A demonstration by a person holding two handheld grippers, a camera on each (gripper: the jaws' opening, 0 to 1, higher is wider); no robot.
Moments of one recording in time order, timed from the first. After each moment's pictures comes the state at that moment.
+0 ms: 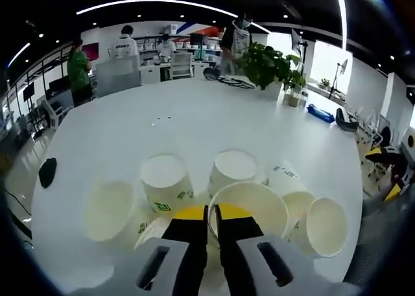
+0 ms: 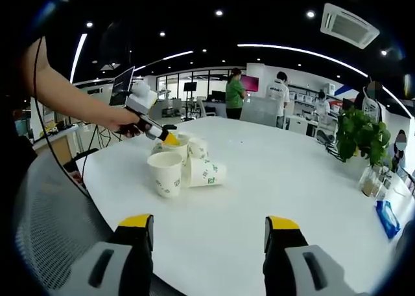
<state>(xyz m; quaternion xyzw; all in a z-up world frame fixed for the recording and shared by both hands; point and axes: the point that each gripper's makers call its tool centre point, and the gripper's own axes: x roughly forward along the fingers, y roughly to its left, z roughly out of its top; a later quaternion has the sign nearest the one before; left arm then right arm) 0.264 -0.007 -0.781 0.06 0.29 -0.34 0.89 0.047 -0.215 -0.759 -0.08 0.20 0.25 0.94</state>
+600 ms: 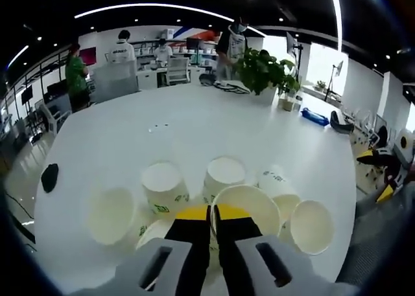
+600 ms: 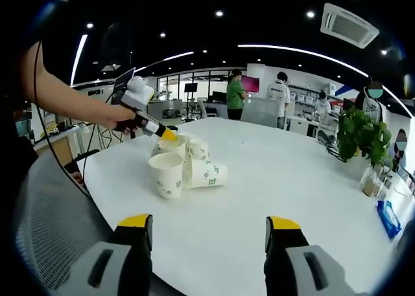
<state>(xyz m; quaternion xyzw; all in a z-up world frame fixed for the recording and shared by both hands) 0.253 -0.004 -0.760 0.06 0.28 -0.35 0.89 0.046 -0.213 -0.757 -0.07 0.20 0.25 0.94</state>
